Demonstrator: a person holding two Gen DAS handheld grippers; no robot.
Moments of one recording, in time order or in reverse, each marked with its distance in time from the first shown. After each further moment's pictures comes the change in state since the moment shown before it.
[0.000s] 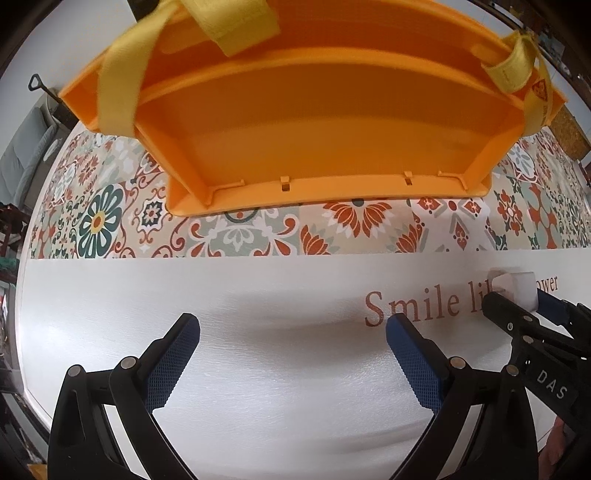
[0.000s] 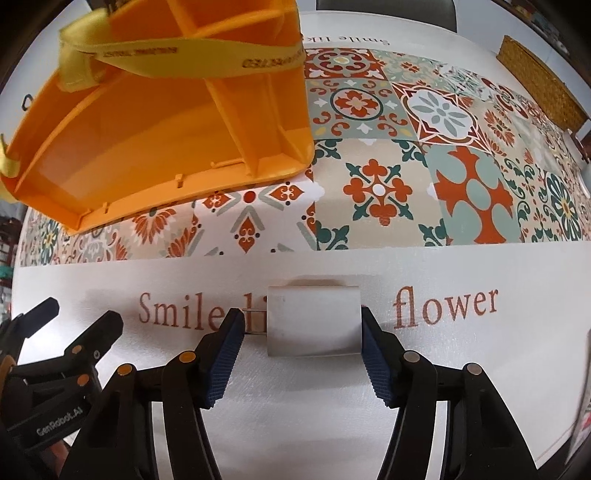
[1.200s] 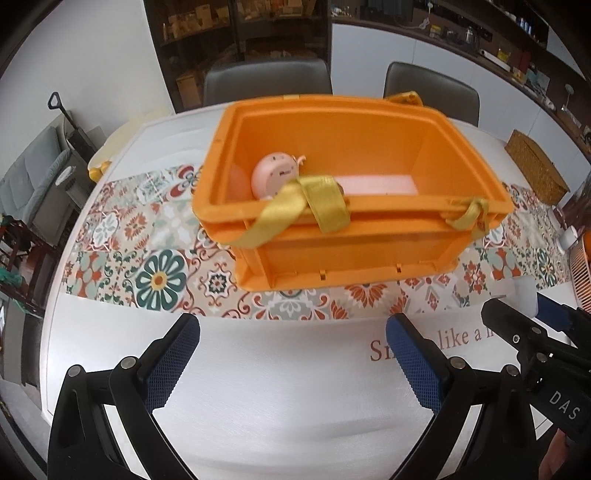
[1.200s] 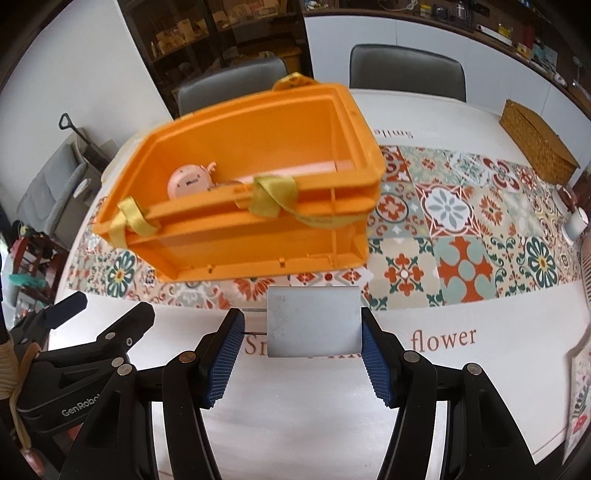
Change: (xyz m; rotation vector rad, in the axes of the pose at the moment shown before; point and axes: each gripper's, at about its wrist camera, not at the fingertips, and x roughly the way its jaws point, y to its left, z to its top) left arm -0.101 0.047 0.021 -0.028 -0.215 -0.027; right arm -0.103 0.049 0.013 -0.046 -0.220 0.068
